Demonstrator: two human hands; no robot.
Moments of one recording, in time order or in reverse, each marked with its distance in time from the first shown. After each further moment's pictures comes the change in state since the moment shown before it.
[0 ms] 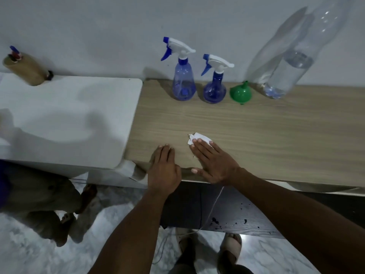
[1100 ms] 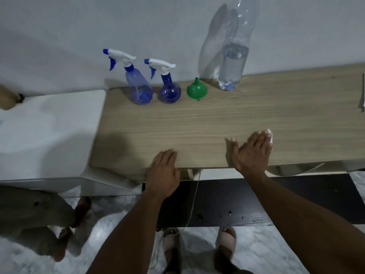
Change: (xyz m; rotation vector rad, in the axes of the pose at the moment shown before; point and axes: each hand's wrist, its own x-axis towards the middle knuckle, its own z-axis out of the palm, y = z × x) left_hand -0.011 0.108 0.025 0.033 -0.128 0.173; right_hand -0.143 0.113 0.004 0.310 0.257 1.160
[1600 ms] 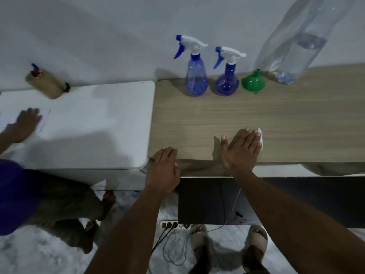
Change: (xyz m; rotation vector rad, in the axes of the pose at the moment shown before) left_hand -0.049 -0.198 -0.041 -0.040 0.050 -0.048; right_hand -0.102 -0.210 0.086 0.017 -0.011 -0.048
